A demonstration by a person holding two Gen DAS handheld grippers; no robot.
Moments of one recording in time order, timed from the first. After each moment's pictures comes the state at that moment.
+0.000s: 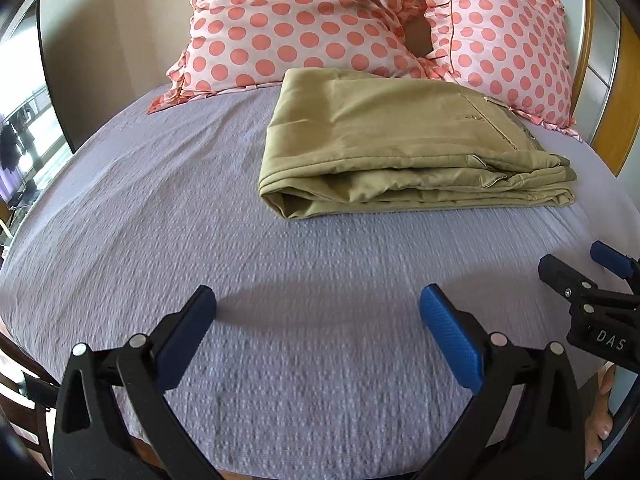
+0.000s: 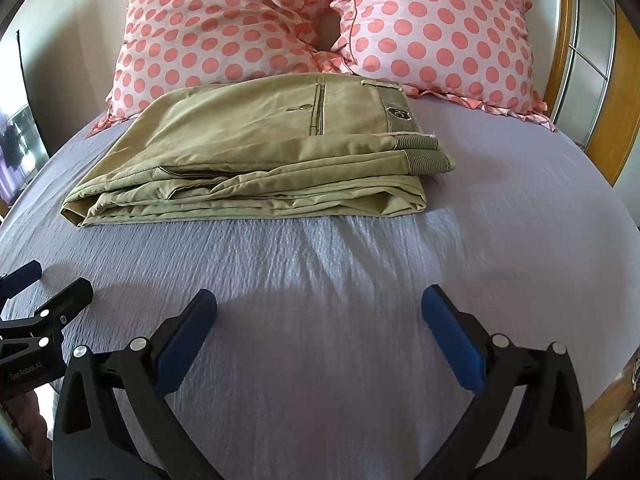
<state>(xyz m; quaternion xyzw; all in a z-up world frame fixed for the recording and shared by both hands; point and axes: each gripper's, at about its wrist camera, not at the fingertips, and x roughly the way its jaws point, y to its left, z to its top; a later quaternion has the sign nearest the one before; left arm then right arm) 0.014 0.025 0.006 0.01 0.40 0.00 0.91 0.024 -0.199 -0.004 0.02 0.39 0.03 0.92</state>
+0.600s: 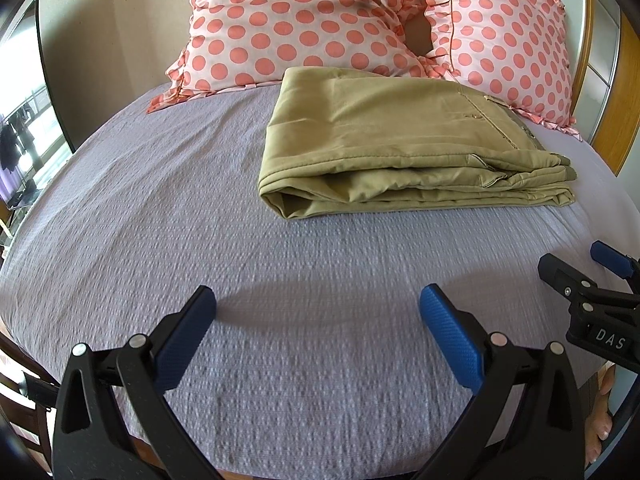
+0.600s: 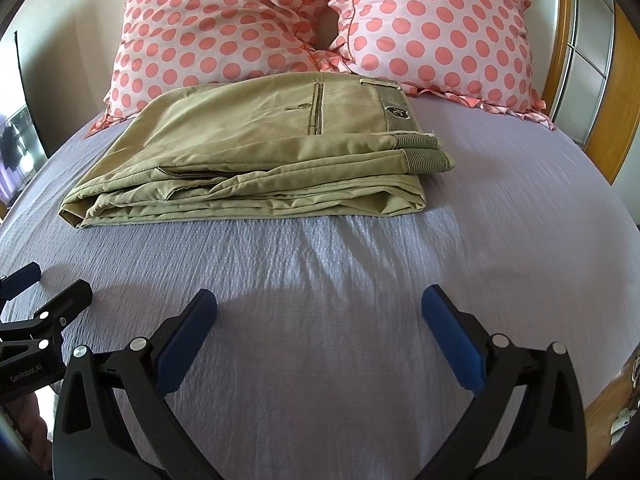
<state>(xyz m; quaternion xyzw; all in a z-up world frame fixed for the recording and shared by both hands) 0.014 0.025 0.006 0.01 0.41 0.00 0.91 0.024 -0.200 -0.005 0.02 0.39 0.03 0.92</state>
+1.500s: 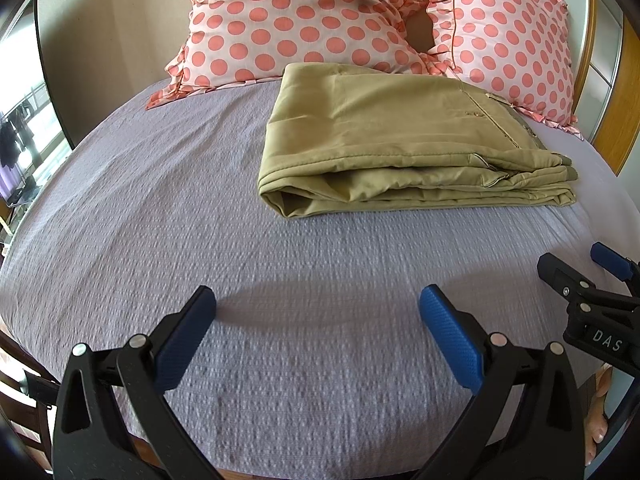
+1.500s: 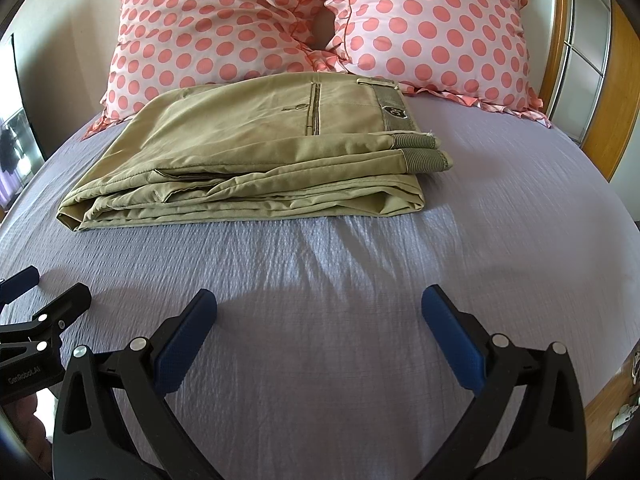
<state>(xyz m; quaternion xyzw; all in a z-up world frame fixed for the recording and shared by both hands) 0.017 0.027 0.005 0.01 0.41 0.00 0.91 0.025 -0.202 -0.005 0.02 0.39 0.03 0.92</state>
